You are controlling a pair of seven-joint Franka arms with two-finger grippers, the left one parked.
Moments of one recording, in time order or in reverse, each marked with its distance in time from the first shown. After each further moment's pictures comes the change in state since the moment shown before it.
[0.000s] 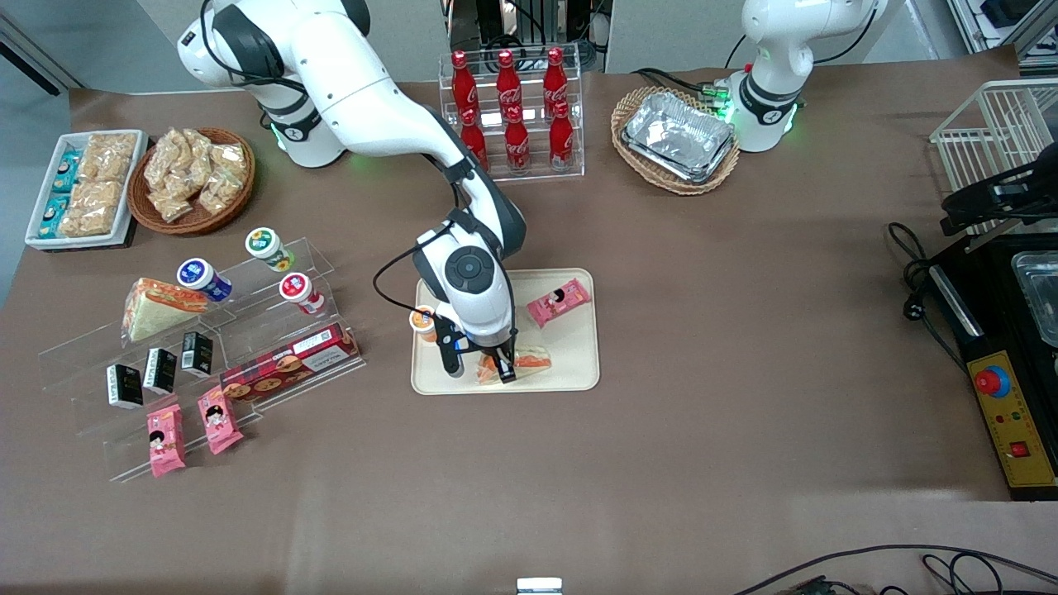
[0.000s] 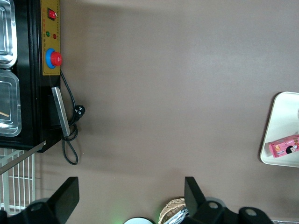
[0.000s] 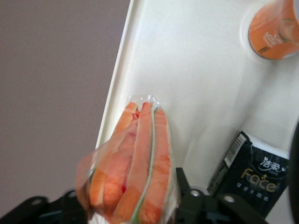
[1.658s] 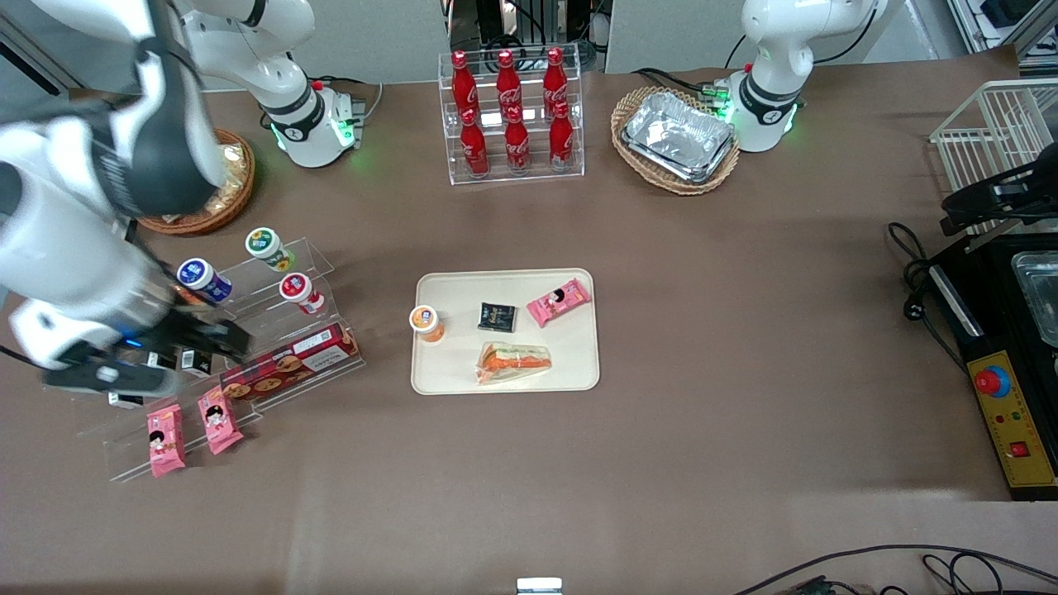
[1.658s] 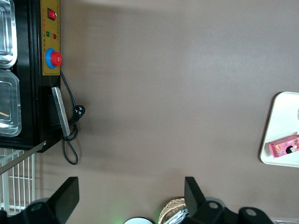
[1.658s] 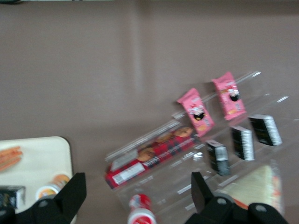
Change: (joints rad) arm -0.476 -0.569 -0.049 0.022 -0.220 -0.634 -1.690
